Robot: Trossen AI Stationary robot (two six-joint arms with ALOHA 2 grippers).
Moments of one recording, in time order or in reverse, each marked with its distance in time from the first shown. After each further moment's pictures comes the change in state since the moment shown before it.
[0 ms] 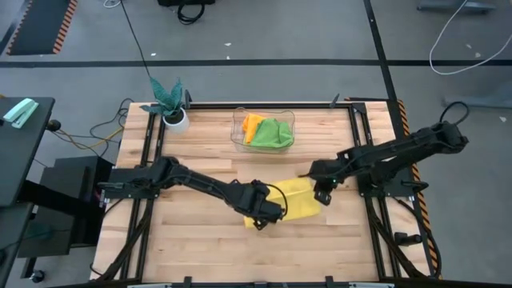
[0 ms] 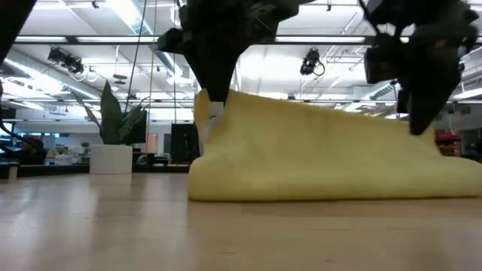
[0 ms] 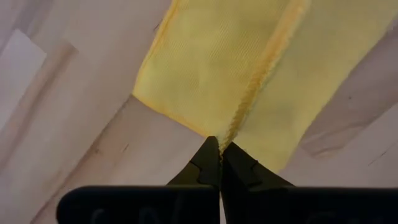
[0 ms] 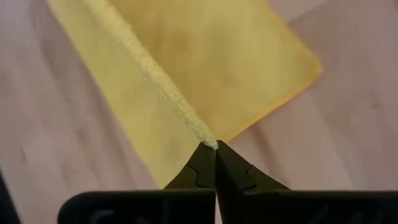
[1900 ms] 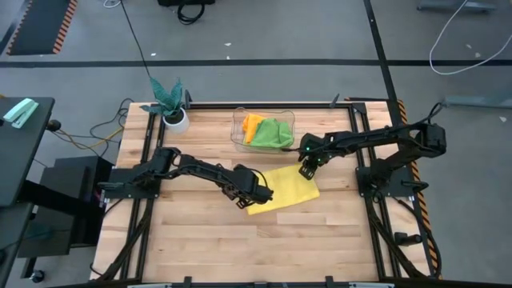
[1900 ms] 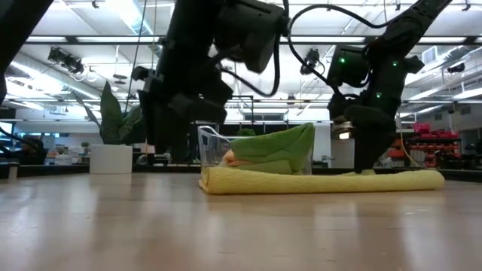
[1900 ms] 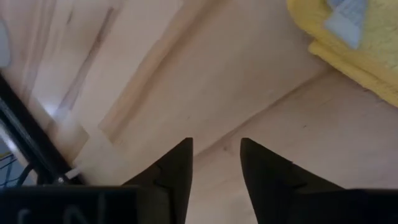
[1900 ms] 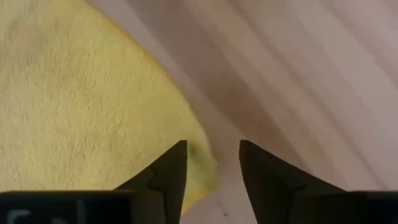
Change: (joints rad) left arm 0.154 -0.016 -0.294 -0.114 -0.067 0.006; right arm -0.440 0.258 -0.030 0.236 0.083 -0.271
